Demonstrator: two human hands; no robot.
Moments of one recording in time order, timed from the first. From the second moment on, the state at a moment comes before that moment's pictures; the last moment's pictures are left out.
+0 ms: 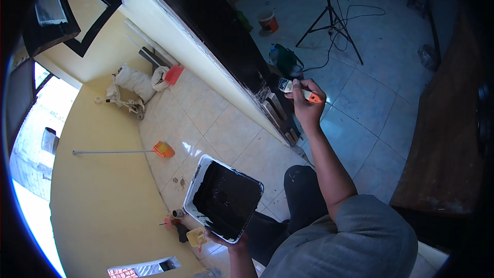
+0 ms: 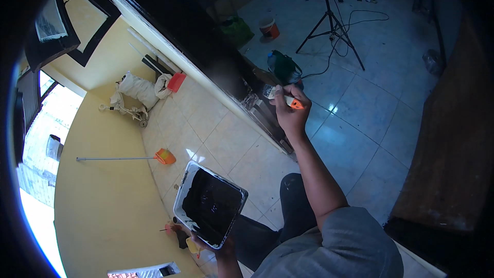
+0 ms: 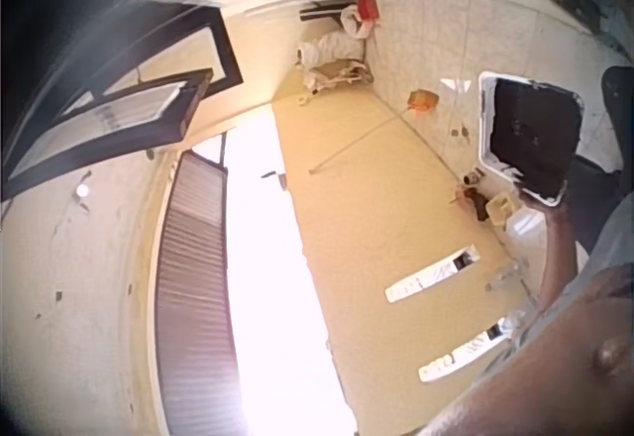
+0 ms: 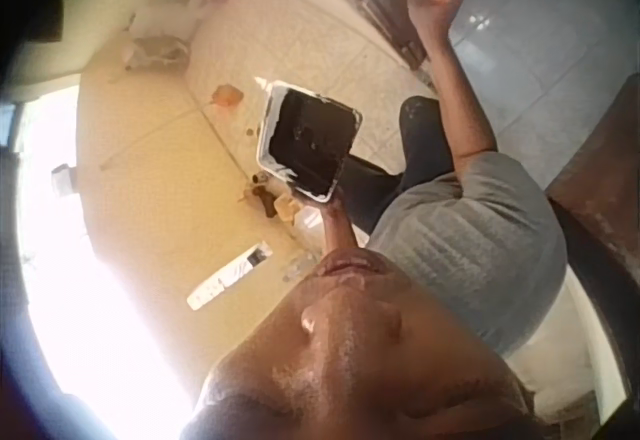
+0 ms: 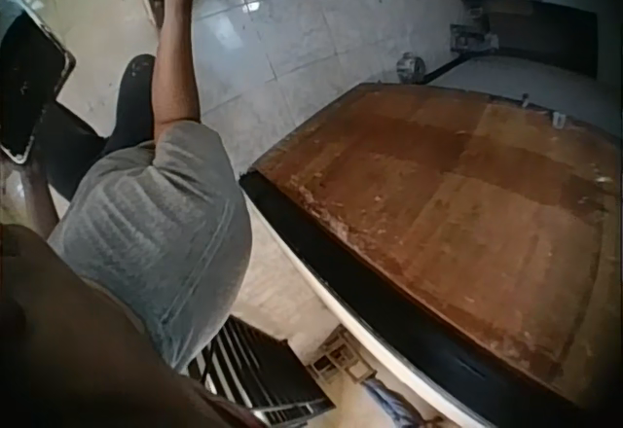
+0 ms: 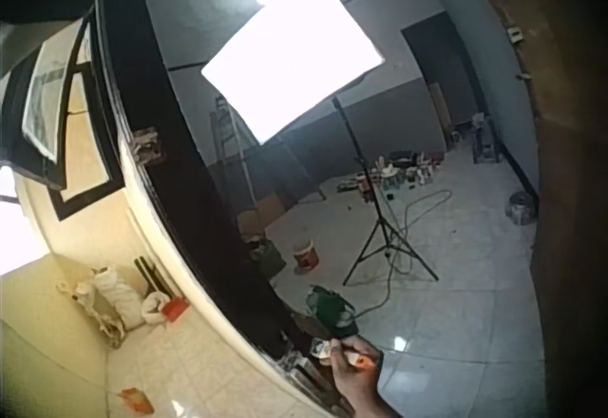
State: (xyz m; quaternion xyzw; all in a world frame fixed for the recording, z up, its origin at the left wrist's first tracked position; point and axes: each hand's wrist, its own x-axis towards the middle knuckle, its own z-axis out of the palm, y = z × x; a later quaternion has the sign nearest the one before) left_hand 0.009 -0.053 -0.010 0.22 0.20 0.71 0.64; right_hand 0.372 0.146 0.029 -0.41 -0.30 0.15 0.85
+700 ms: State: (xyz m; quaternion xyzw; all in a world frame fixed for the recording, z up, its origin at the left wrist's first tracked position) left_hand 0.011 -0.030 -0.004 0.24 0.22 0.71 0.63; right_hand 0.372 0.201 0.207 -0.27 -0.41 -0.08 0.87
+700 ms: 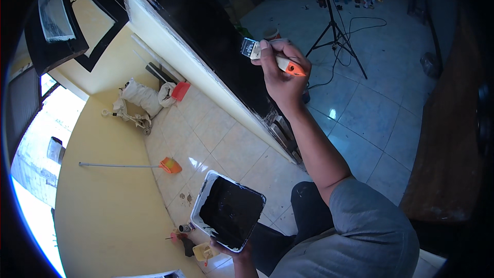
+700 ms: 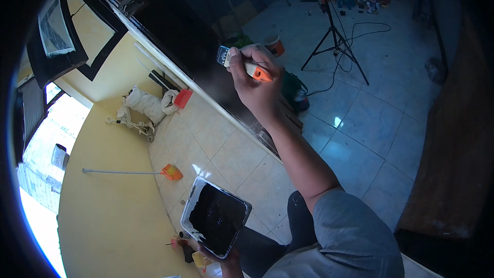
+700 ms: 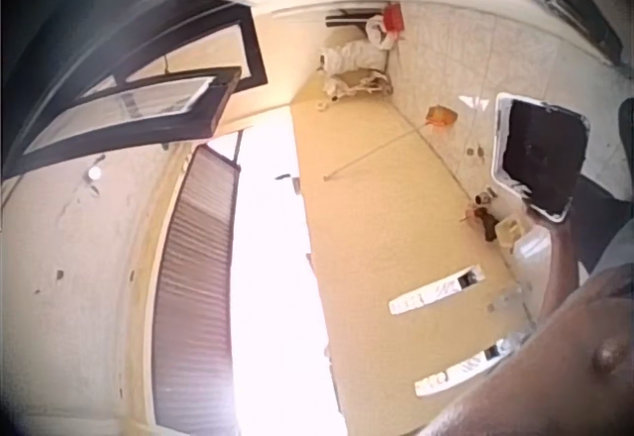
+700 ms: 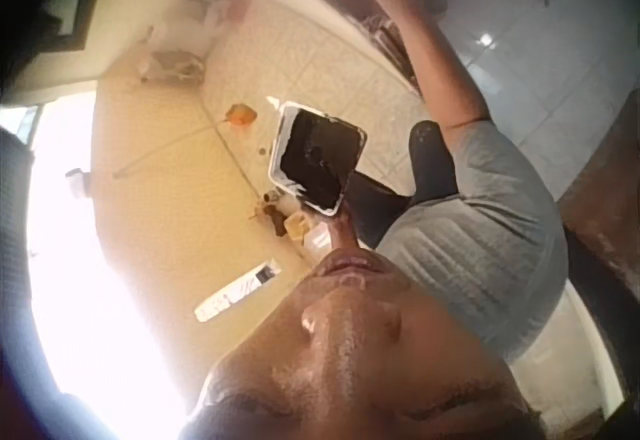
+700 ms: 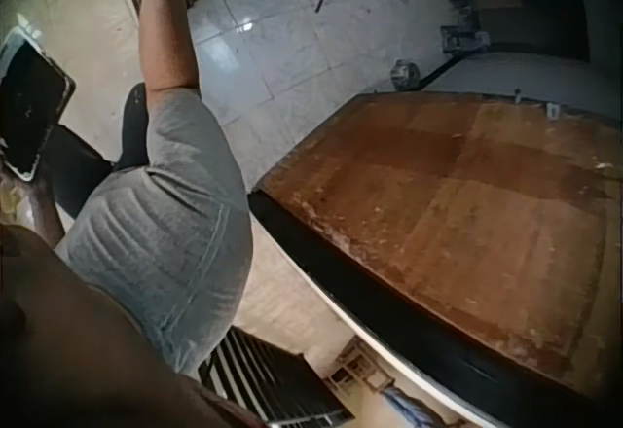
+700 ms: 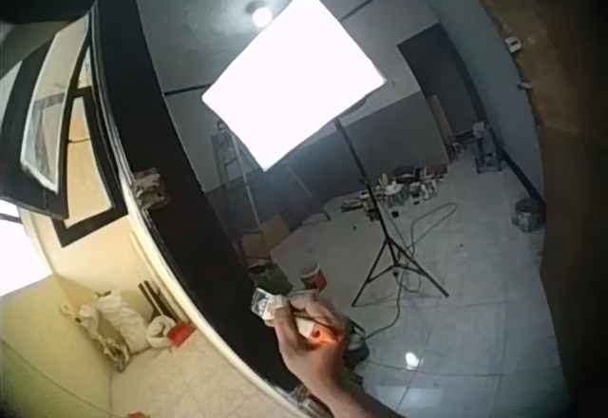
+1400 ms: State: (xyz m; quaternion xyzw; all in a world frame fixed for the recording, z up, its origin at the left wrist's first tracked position) left_hand 0.000 -0.018 -0.029 0.16 0.28 0.72 0.62; right_hand 0.373 0.156 0.049 -0.39 -0.29 0.11 0.87
